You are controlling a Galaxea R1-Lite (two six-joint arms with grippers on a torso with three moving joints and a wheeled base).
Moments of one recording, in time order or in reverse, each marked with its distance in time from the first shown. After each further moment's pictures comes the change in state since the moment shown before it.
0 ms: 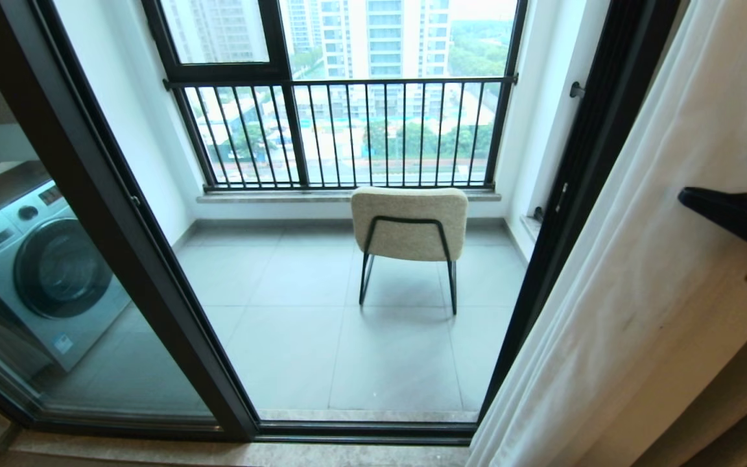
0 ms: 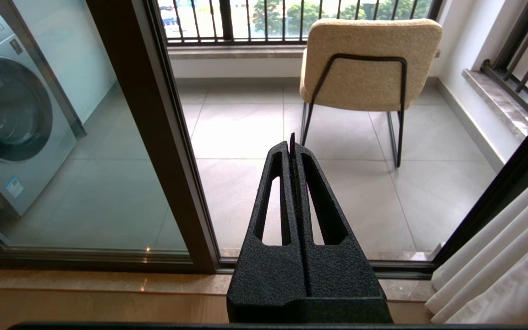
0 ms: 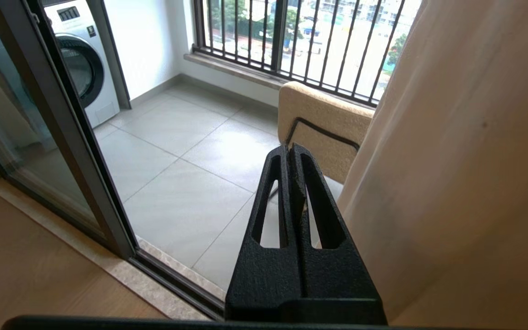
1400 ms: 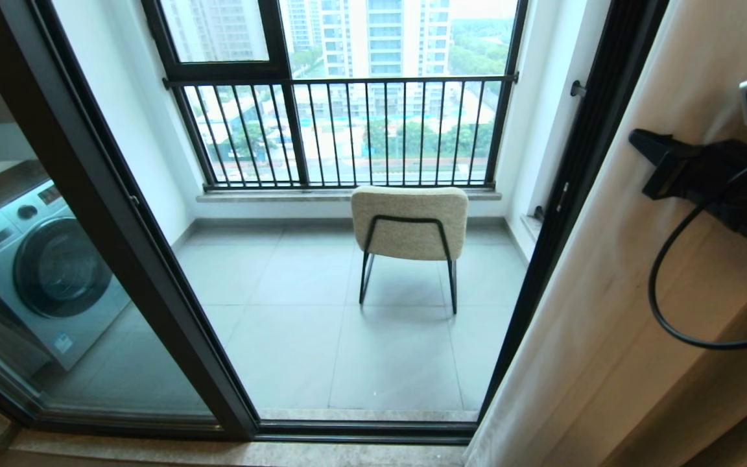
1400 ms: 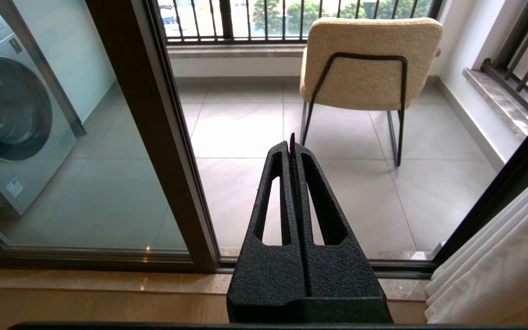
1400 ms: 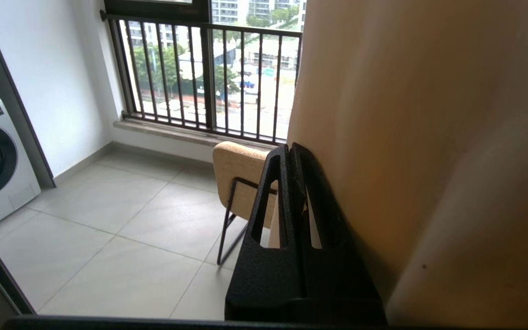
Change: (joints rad) left arm 0.000 0.000 0.000 0.000 0.001 0.000; right arm 0.047 0.399 -0.201 -0.390 -0.262 0.073
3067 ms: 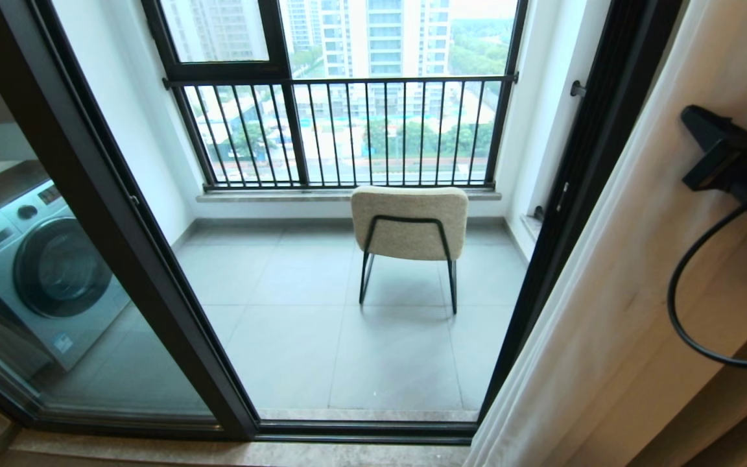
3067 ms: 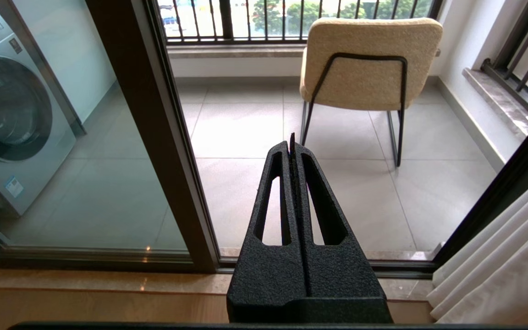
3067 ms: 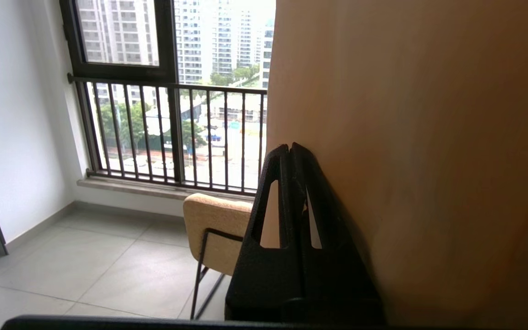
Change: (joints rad) left arm 0.000 0.000 0.000 0.000 0.000 0.000; right arm 0.001 -0.086 0.136 -0.215 -0.115 0.011
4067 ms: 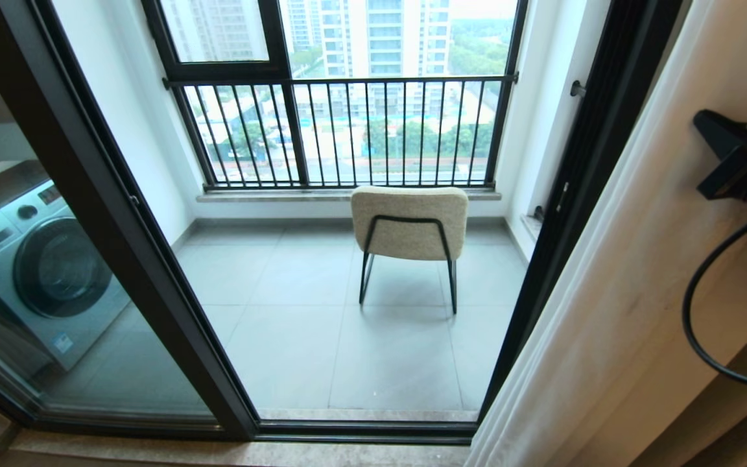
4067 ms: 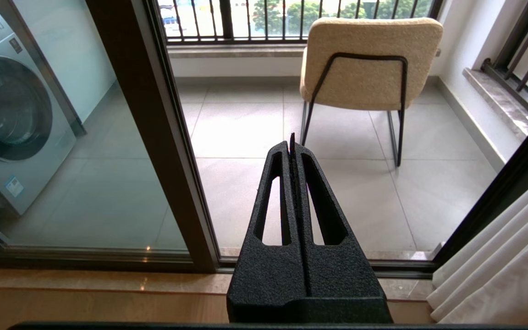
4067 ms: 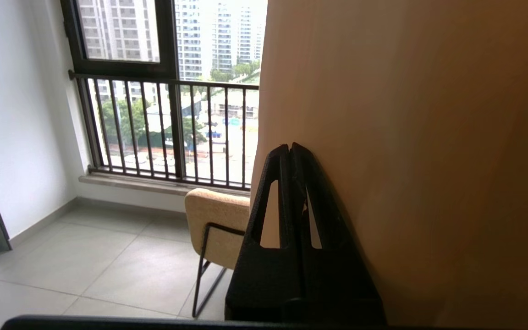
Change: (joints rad) left arm 0.000 0.000 0.000 0.000 0.000 0.000; right arm -0.001 -0.058 0.060 0.014 0.000 0.002
